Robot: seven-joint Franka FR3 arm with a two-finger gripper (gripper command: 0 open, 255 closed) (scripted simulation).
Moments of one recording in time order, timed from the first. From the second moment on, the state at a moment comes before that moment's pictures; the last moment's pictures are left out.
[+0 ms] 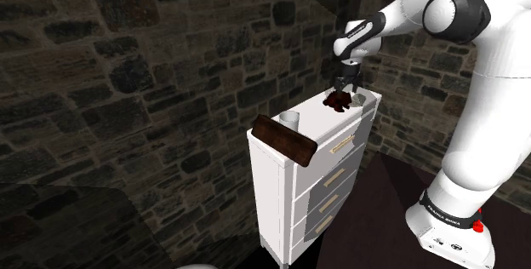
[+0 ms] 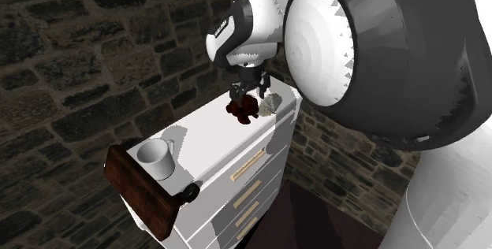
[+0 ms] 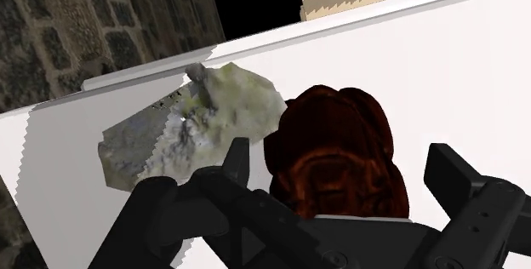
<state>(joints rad) -0.28 0.24 -0.34 -2.00 0.06 2.18 -0.24</state>
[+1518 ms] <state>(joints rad) -0.28 0.20 -0.35 -1.97 0.04 2.10 -0.23</state>
